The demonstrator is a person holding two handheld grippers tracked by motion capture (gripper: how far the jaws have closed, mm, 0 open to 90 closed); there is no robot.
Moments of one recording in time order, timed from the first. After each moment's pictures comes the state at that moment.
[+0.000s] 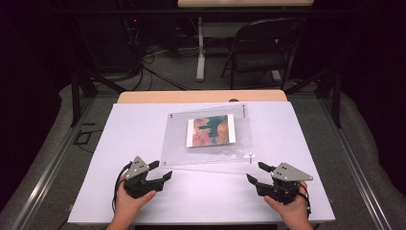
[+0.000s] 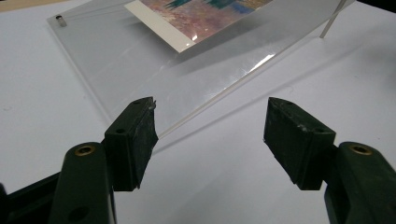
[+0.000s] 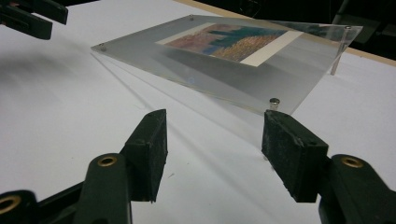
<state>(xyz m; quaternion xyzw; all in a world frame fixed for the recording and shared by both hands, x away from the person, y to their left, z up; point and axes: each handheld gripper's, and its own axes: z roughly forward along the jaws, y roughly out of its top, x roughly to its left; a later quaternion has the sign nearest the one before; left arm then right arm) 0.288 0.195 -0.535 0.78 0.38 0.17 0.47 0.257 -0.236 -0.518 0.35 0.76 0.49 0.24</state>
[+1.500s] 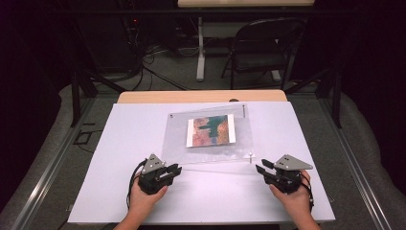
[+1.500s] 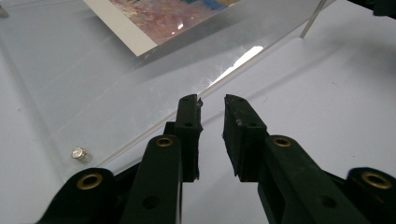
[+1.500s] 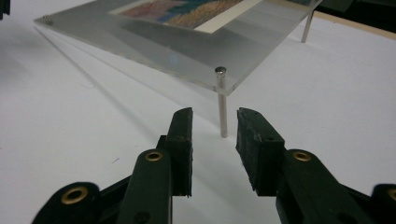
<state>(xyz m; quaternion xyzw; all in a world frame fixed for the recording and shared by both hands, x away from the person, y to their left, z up) 0.299 0.156 -0.536 0.80 0.37 0.13 0.46 0.287 -0.253 -0.530 0.38 0.78 0.44 0.24</state>
